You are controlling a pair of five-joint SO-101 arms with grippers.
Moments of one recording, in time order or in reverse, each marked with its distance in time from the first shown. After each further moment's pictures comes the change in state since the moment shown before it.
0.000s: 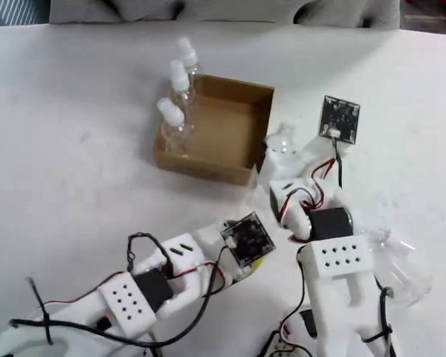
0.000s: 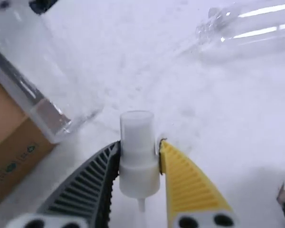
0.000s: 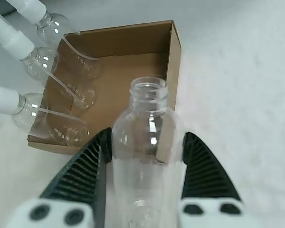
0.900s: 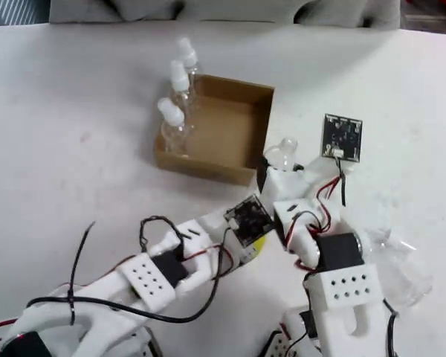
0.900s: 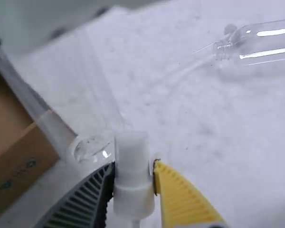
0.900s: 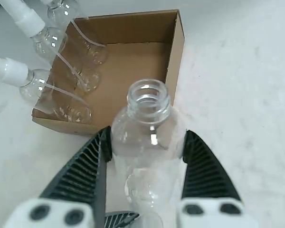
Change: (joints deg) left arm -5.9 19.2 -6.5 -7.4 0.2; right arm -3.1 -12.5 4.0 8.6 2.7
